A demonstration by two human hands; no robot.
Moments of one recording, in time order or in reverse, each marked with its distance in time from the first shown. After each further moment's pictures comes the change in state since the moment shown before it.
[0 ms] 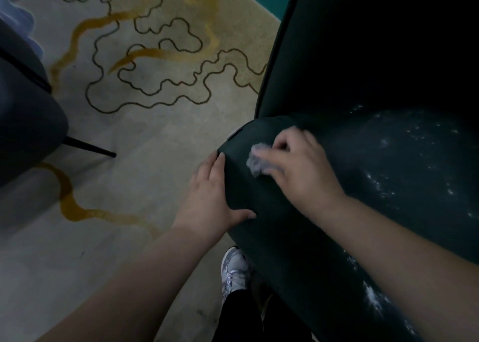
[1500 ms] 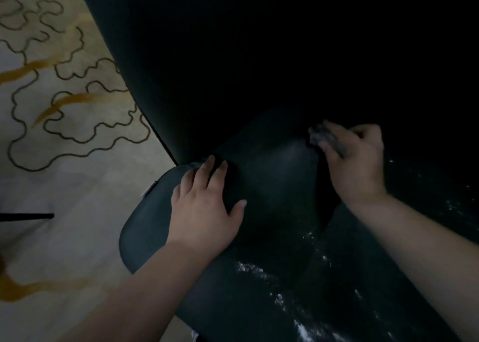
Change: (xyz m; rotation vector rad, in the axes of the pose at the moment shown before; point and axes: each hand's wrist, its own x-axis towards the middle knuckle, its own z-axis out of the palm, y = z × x) left_hand 0.066 0.121 0.029 0.208 0.077 0.193; right_hand -0.038 0.184 -0.075 0.090 0.553 0.553
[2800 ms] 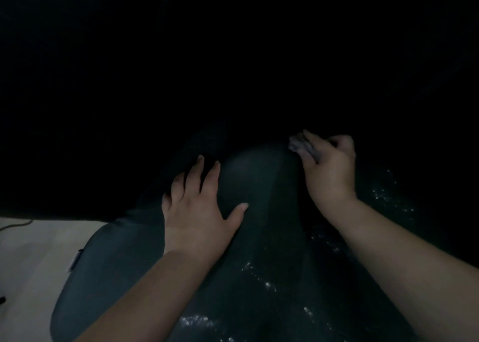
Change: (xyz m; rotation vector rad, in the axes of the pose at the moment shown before) left_hand 0.052 0.102 0.019 0.118 0.002 0.178; right_hand 0.015 0.066 -0.048 -0.023 0.062 0.338
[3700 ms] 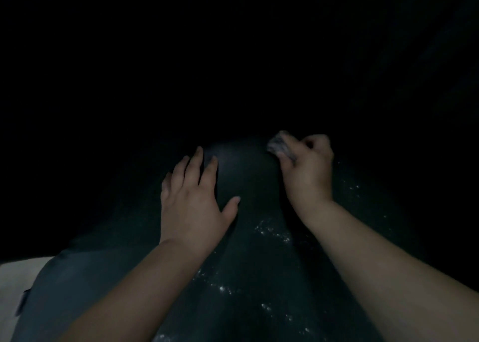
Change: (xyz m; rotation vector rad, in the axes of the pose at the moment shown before) left_hand 0.019 0.077 0.012 0.073 -0.038 0.241; right_hand -0.011 0.047 -0.032 -0.007 0.155 0.073
